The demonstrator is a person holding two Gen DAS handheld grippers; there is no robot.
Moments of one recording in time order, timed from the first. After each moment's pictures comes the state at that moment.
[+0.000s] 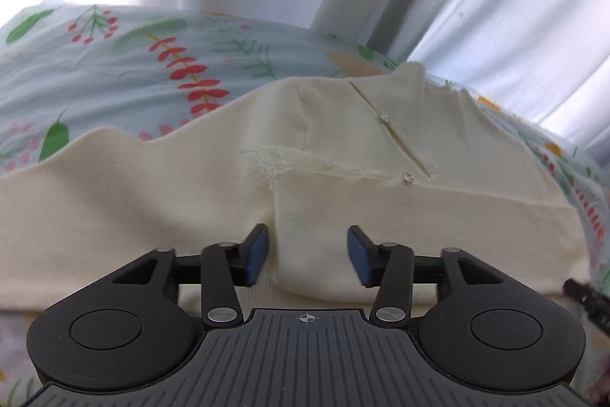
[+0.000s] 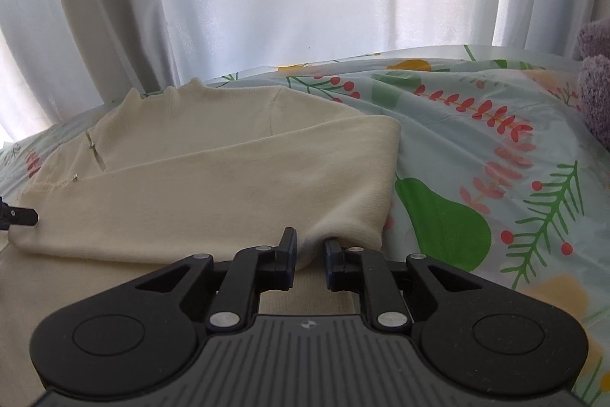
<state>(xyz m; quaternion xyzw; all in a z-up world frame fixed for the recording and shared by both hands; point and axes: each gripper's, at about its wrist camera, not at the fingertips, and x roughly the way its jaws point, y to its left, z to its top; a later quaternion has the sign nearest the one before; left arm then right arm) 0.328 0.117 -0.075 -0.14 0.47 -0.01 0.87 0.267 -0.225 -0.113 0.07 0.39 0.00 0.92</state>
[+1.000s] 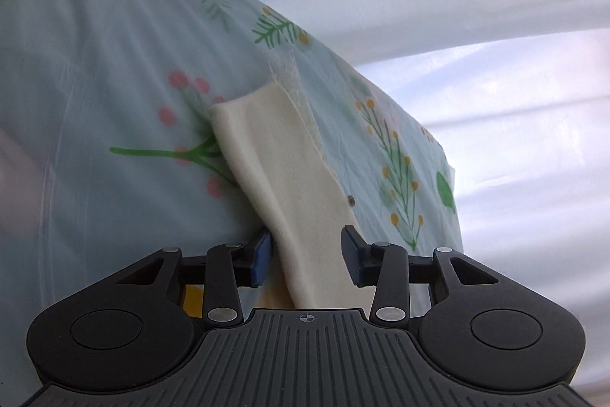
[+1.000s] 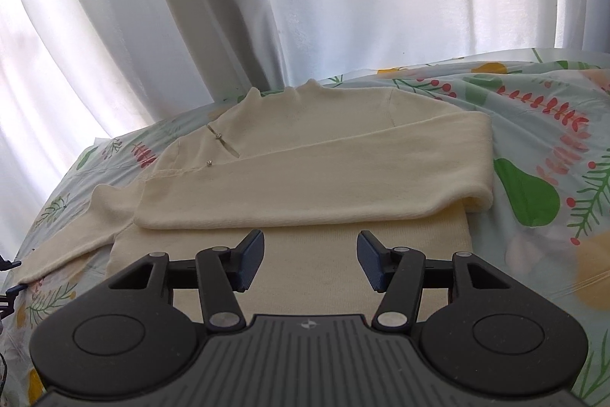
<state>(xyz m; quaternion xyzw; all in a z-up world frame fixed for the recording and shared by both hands) 0.109 0.425 -0.104 -0.58 0.17 0.35 0.72 0.217 -0.180 -0.072 0.13 0.38 0.10 0.91</state>
